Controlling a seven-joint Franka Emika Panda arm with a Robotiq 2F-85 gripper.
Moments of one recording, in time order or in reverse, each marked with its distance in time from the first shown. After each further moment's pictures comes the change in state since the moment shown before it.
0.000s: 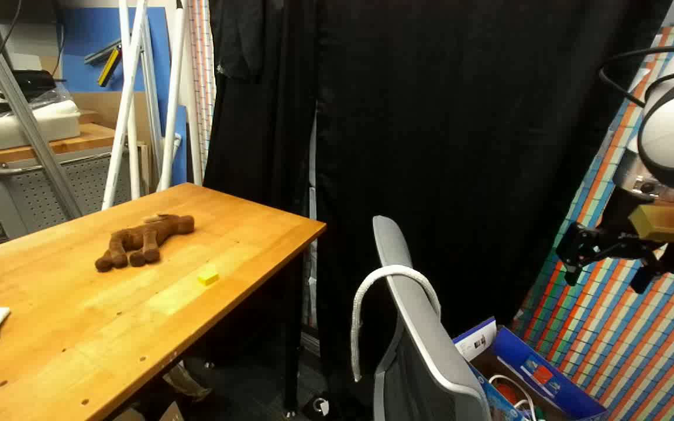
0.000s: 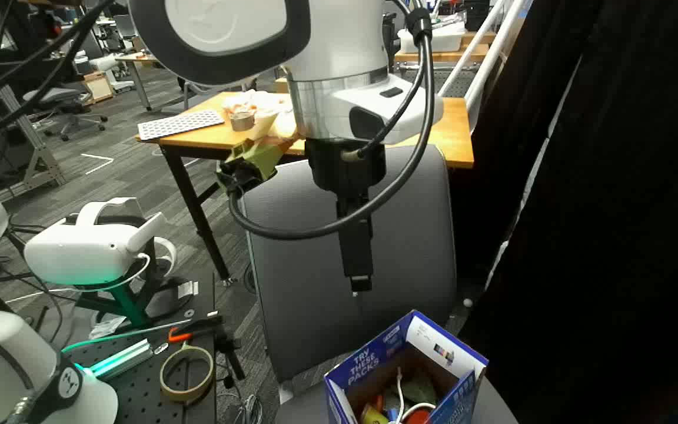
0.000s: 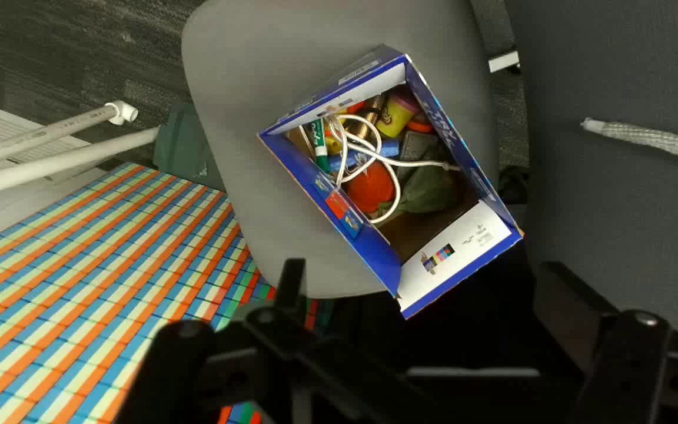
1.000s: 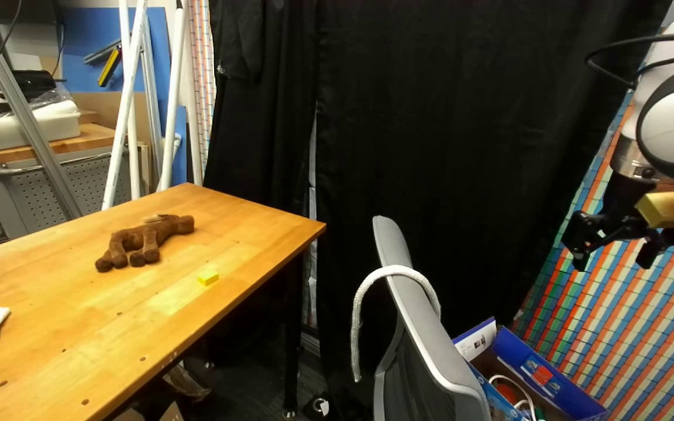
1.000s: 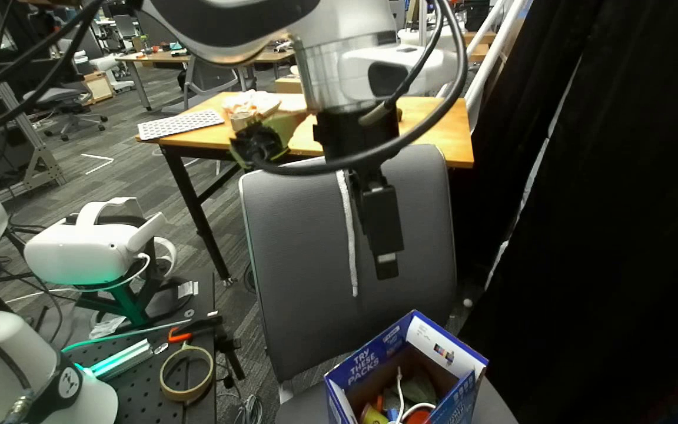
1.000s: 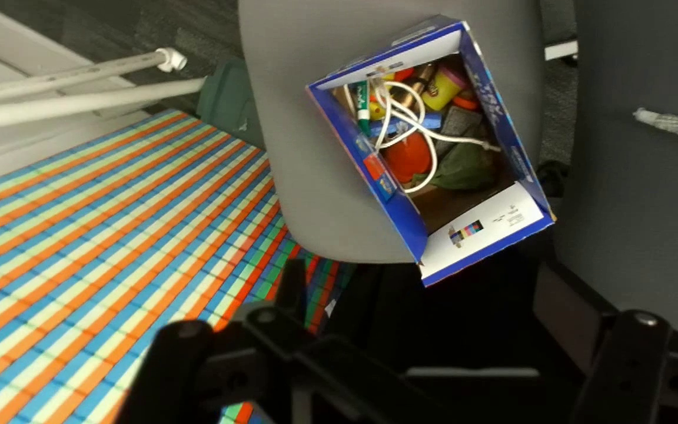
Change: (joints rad) arm 0.006 0.007 0.010 0.061 -0.140 -0.032 -0.030
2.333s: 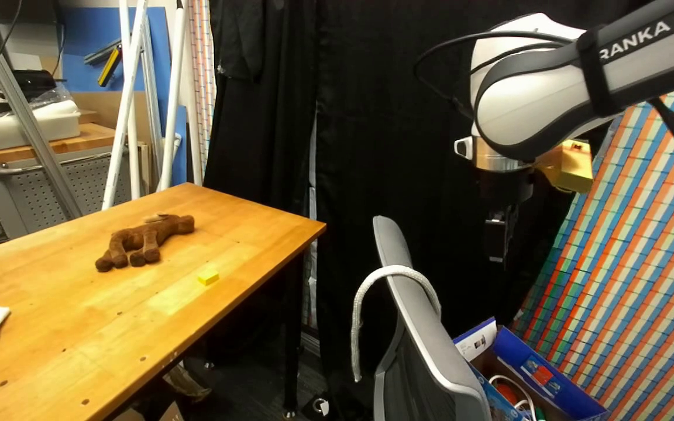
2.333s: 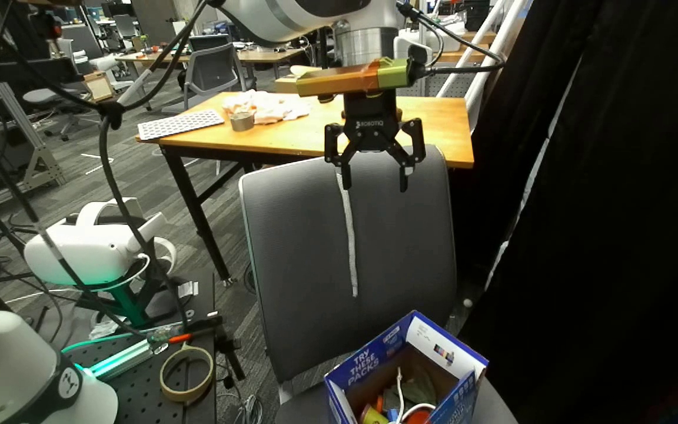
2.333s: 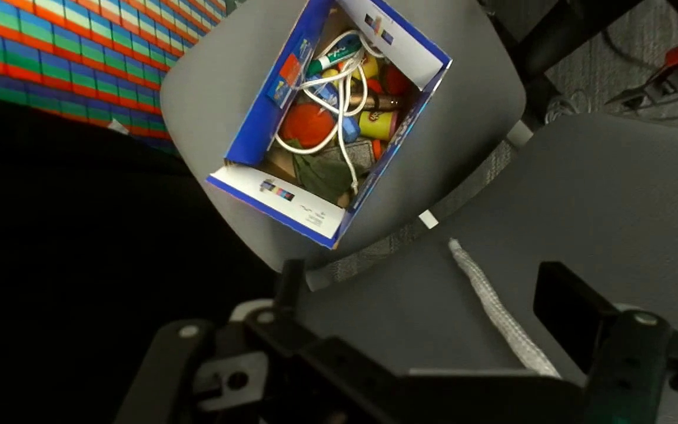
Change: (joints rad) arm 0.233 0.312 0.085 0.346 -0.042 -0.237 -0.754
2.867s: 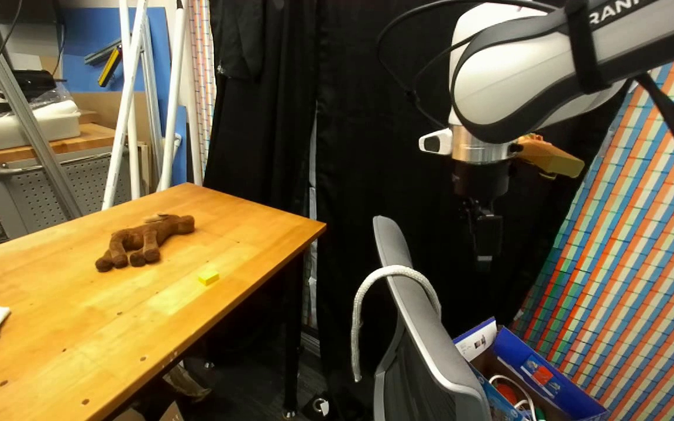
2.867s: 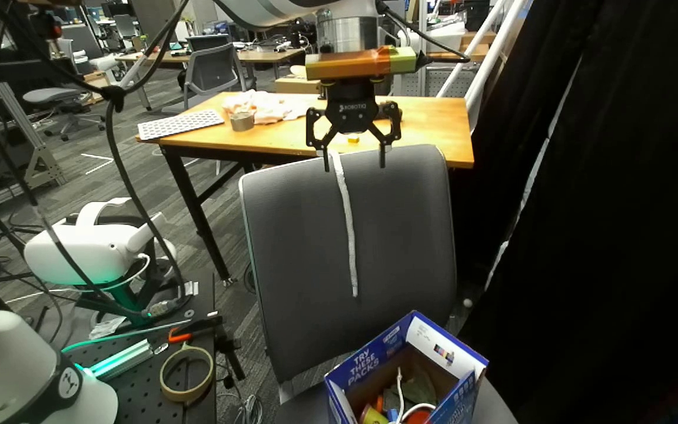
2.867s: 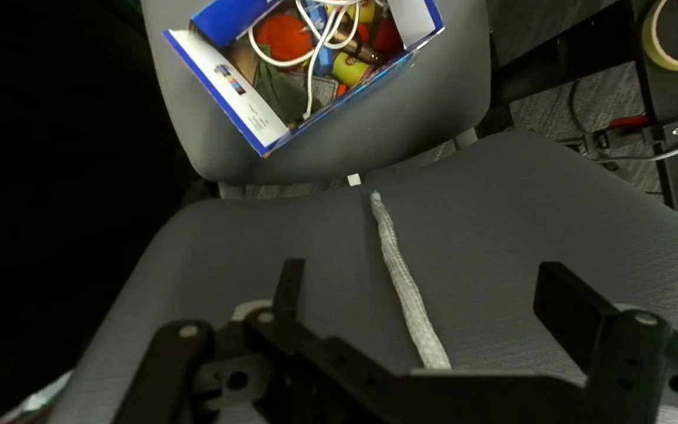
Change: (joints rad) arm 0.039 -0.009 0.039 0.023 0.096 -0.016 -0.403
